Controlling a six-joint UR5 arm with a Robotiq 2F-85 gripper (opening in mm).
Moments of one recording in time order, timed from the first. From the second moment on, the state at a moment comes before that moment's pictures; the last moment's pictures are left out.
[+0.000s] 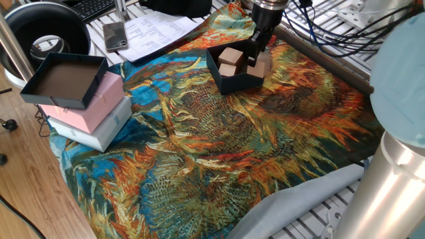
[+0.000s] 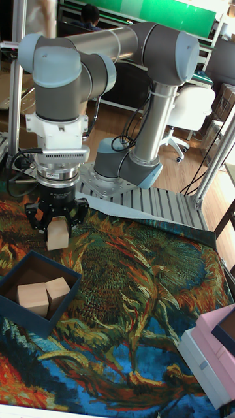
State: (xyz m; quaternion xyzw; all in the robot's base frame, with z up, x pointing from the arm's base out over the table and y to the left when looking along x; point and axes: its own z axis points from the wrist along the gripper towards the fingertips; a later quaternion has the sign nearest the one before) arm 0.541 -0.119 0.126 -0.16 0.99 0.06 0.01
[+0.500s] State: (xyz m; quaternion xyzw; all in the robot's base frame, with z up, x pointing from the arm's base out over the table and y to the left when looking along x) arm 0.535 -0.119 0.119 -0.15 0.99 0.05 0.01
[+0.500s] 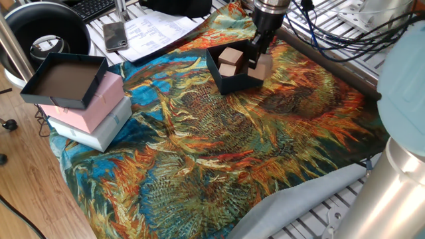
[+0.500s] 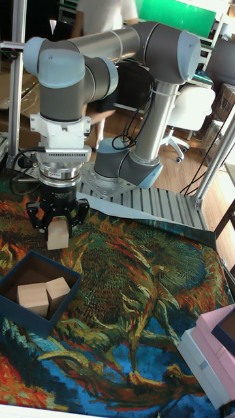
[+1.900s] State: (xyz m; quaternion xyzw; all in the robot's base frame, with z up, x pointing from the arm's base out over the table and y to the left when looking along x) arm 0.526 -0.108 0.056 -0.12 0.99 0.05 0.03
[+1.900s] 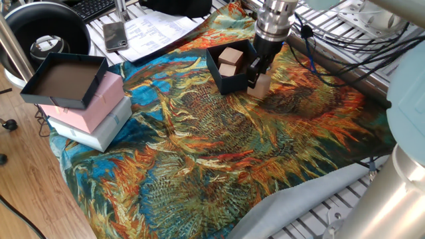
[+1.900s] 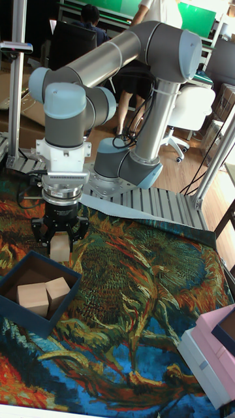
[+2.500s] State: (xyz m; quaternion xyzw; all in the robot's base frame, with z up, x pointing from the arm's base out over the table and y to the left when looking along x) arm 0.535 -0.103 0.044 -0.12 0.99 0.06 0.04
